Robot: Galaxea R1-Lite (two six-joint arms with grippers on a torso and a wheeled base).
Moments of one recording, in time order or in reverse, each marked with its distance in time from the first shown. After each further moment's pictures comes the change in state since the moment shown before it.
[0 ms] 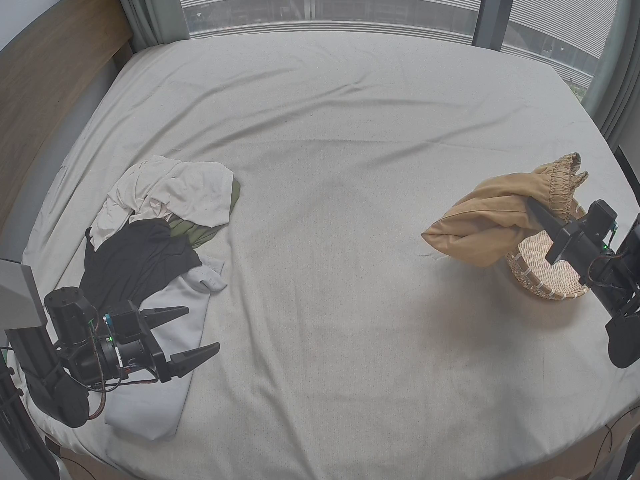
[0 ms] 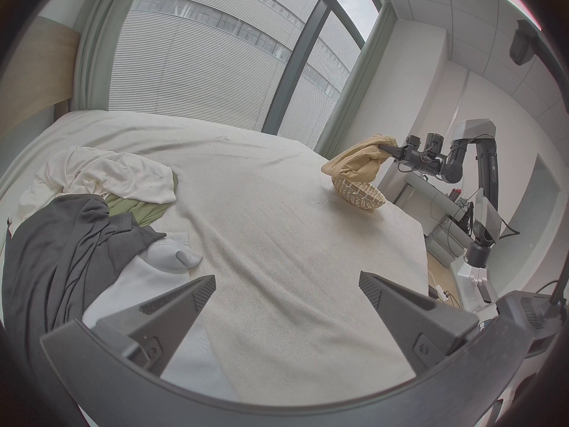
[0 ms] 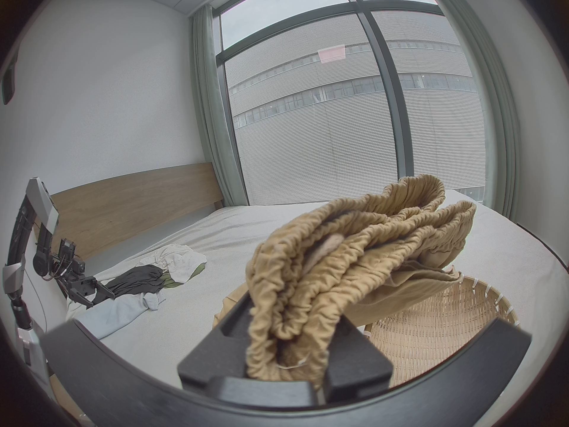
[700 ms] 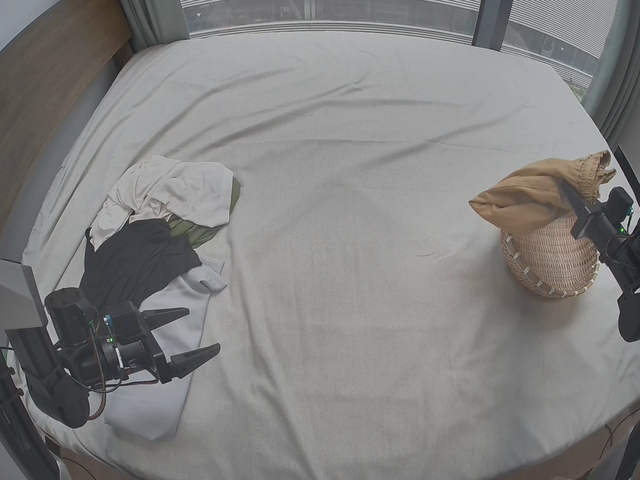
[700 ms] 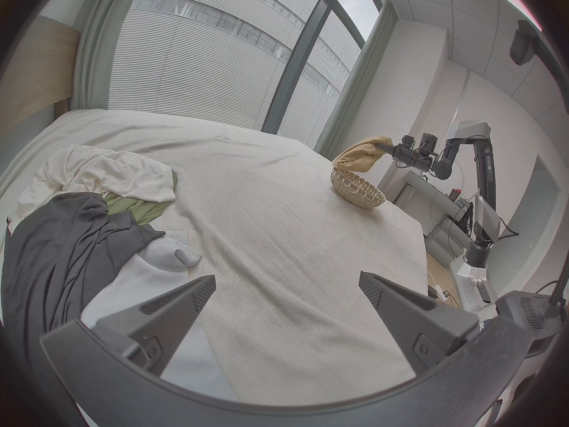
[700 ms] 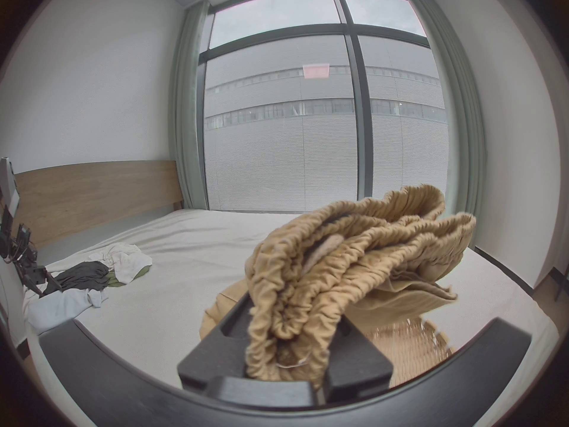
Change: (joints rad) left arm -0.001 0.003 0.002 0.000 0.000 0.000; right arm -0.212 0.040 -0.095 0.051 -0.014 -0.038
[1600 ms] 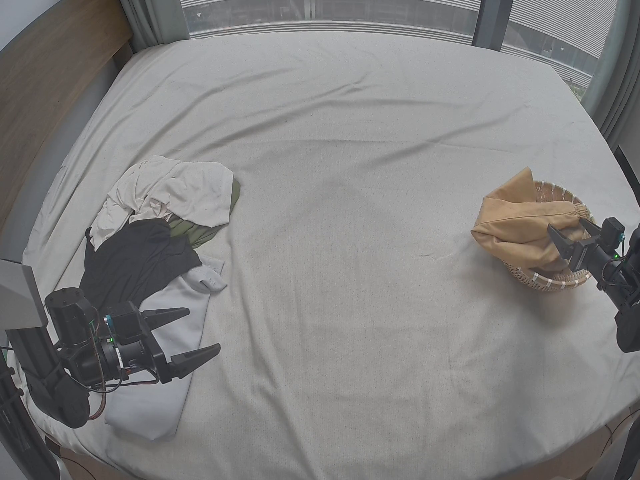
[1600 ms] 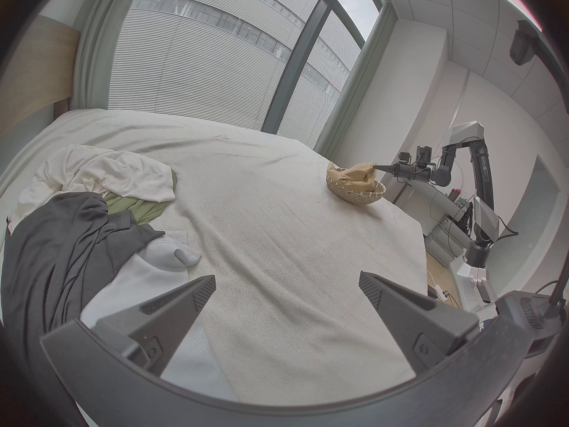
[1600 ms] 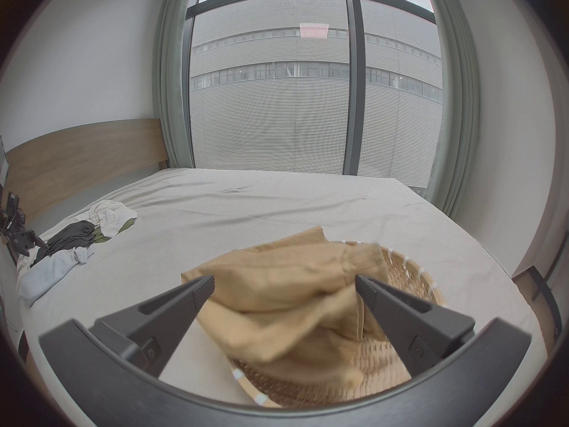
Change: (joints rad) left arm -0.001 0.001 0.000 0.000 0.000 0.000; right arm -0.076 0.059 0.053 0.057 0.005 -0.099
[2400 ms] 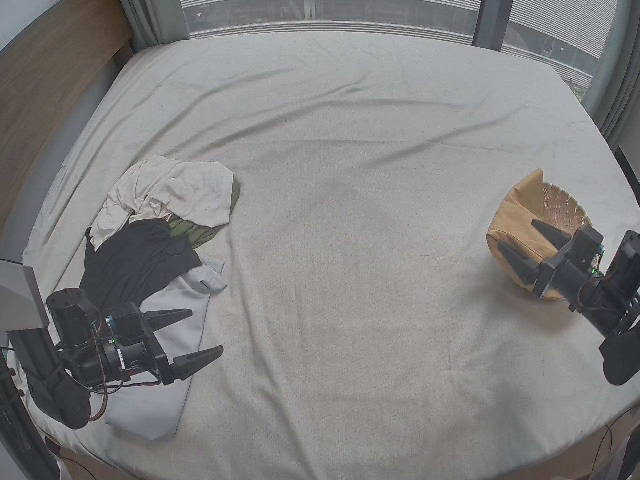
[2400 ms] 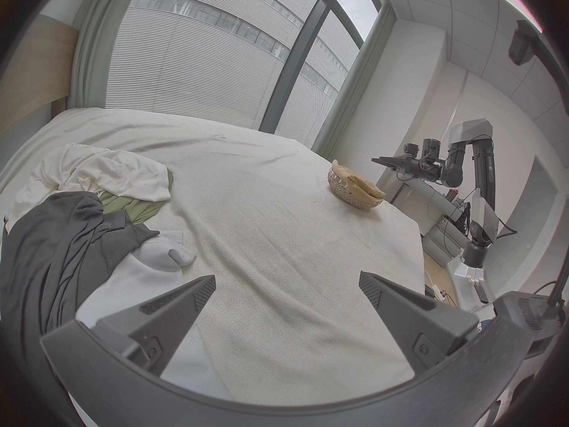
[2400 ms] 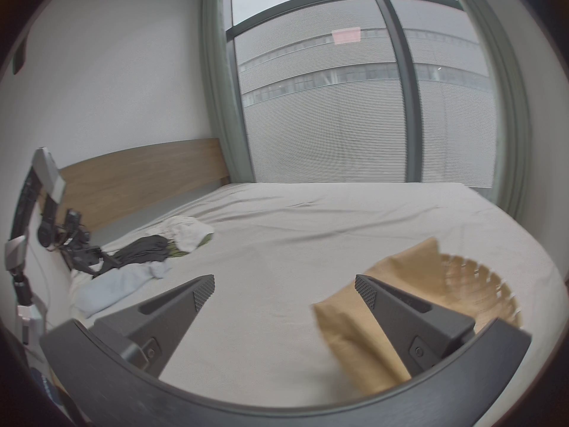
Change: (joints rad) left arm -0.015 -0.005 0.002 0.000 0.000 -0.006; right arm 0.396 -0.082 0.170 -0.092 0.017 0.030
